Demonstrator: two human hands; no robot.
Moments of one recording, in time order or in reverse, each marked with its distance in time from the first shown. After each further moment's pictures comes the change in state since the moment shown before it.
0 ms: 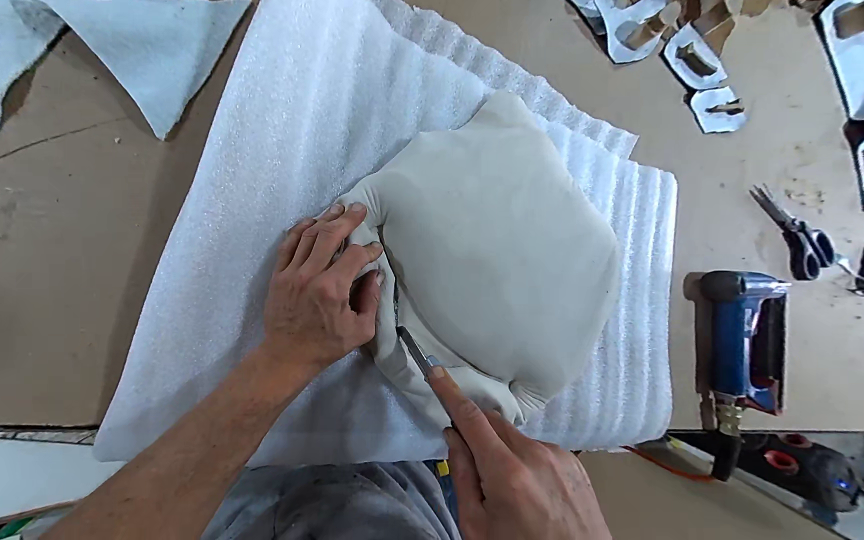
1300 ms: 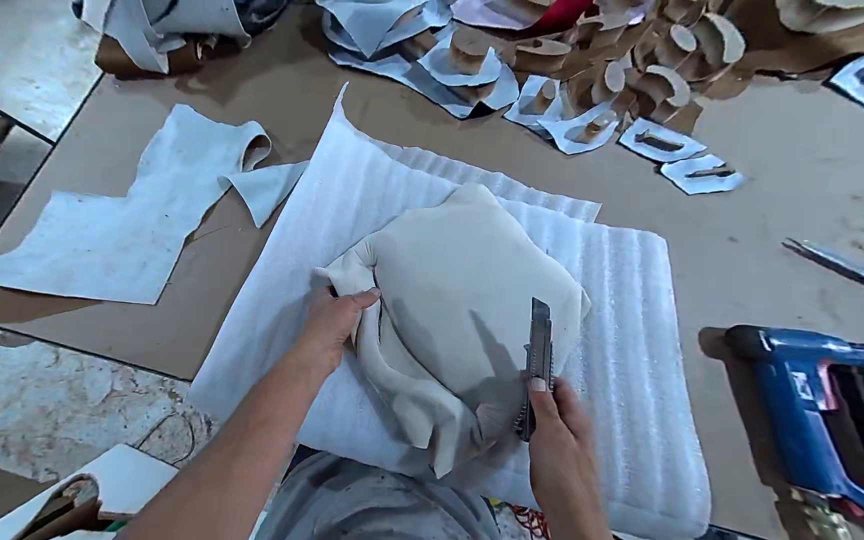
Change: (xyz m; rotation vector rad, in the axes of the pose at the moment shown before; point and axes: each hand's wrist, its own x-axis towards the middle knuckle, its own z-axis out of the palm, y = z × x) left_hand 0.042 0.104 -0.024 -0.693 0.064 -1.231; right_hand -0.002 0.137 0.031 1.194 0.431 0.539
